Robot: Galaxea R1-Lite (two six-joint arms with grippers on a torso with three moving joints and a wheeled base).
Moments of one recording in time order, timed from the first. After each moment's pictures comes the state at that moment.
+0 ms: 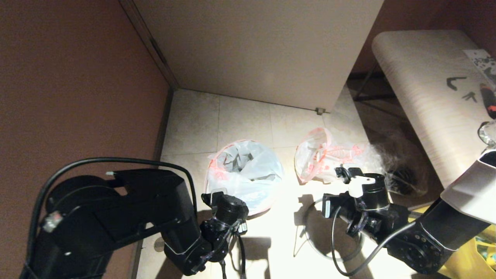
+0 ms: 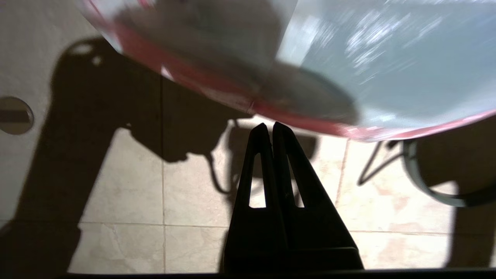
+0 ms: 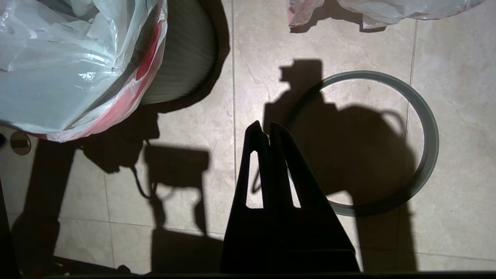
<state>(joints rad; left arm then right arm) -0.64 2.30 -0.78 -0.84 0.52 -0.53 0.51 2.06 -0.68 -0.94 -0.25 0.28</state>
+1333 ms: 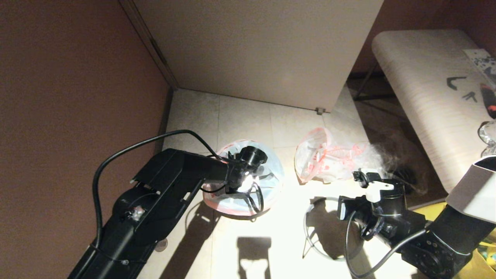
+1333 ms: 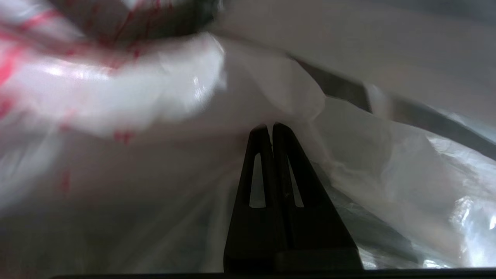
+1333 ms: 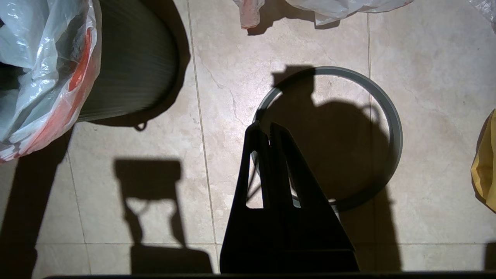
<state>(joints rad) -0.54 2.61 -1.95 0.24 0.45 -0.45 0.42 2.08 -0.56 -1.09 -0.26 0.28</state>
